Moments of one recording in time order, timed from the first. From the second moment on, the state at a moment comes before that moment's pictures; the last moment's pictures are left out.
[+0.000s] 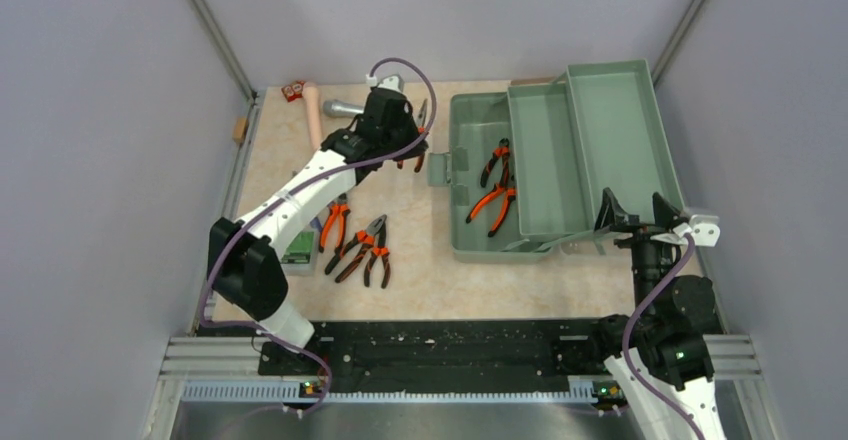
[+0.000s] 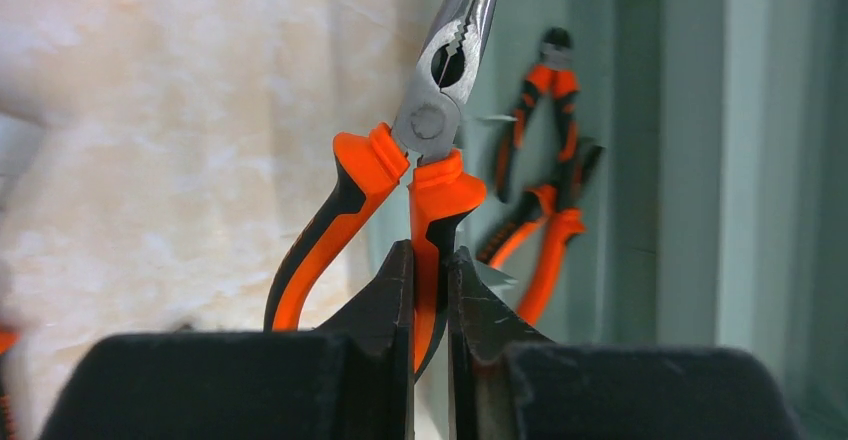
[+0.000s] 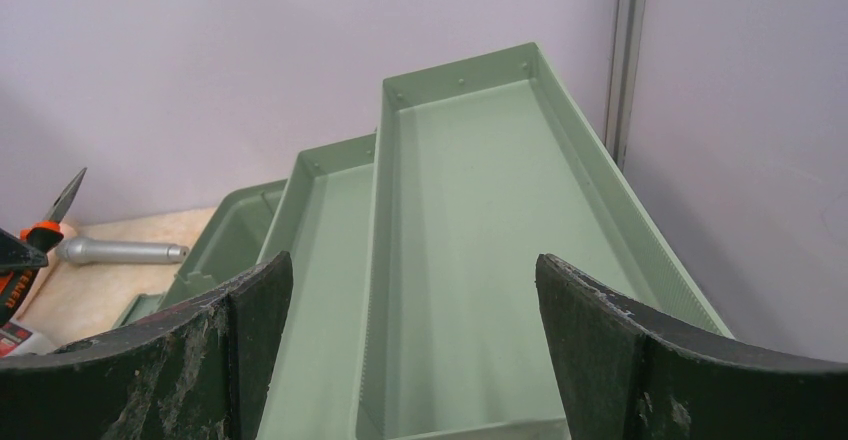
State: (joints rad) left arm -0.53 1.62 1.45 -0.45 -0.10 -0.61; right arm 0.27 0.07 0.50 -0.15 0.31 0.07
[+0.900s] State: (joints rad) left arm -0.82 1.80 1.41 -0.28 0.06 -0.89; right arm 0.27 0.06 0.50 -0.15 0.32 0.07
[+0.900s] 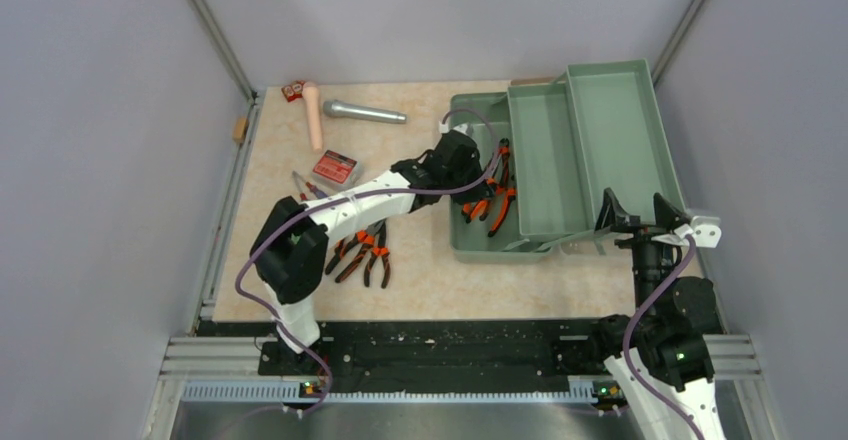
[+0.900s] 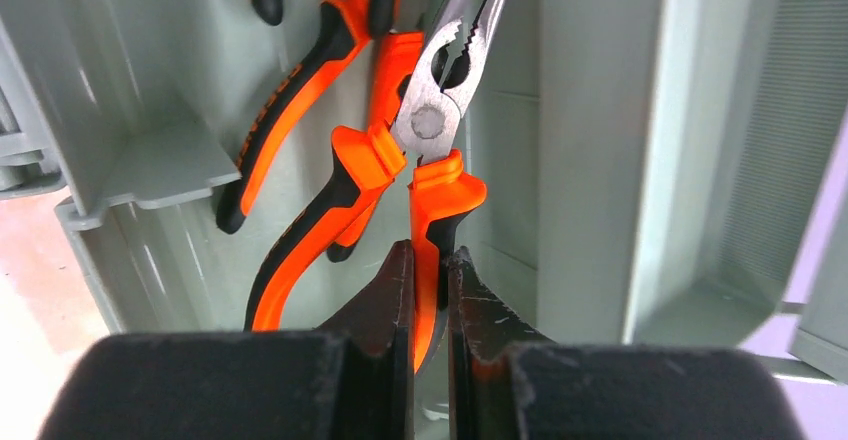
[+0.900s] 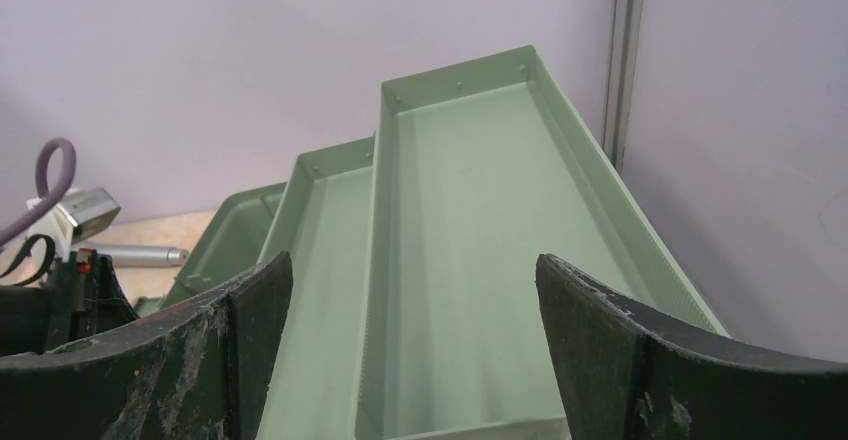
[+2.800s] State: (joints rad) left arm -0.80 1.41 0.93 -0.78 -0.33 -0.85; right arm 0.27 0.06 0.50 -0.14 0.32 0.06
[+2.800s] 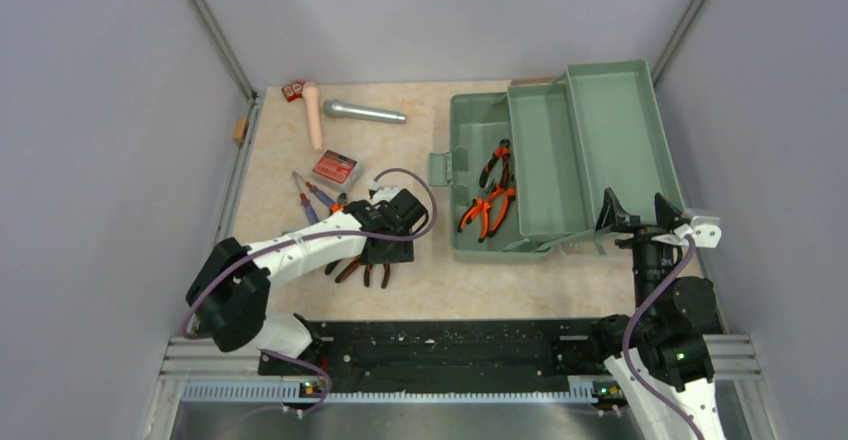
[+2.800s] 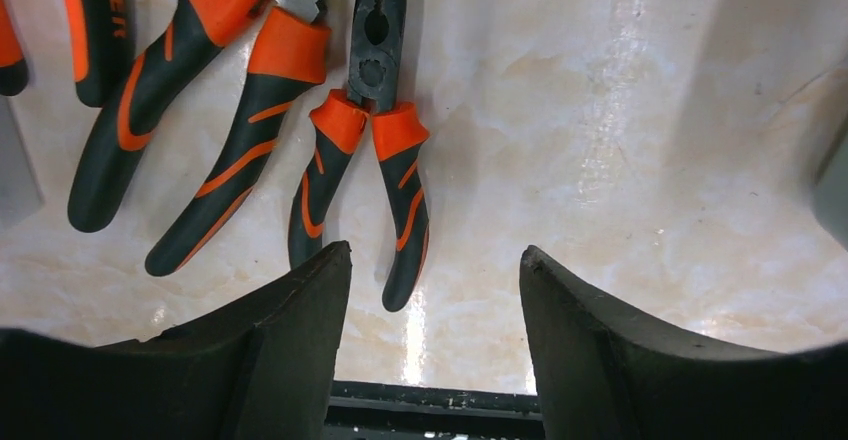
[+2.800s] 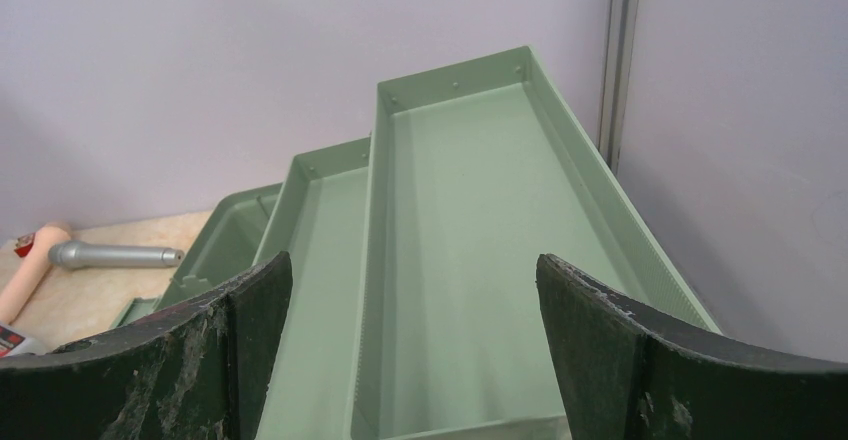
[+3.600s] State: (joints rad) left arm -0.70 1.55 0.87 -0.69 -0.14 -0.81; right arm 0.27 0.06 0.50 -0.14 0.33 0.06
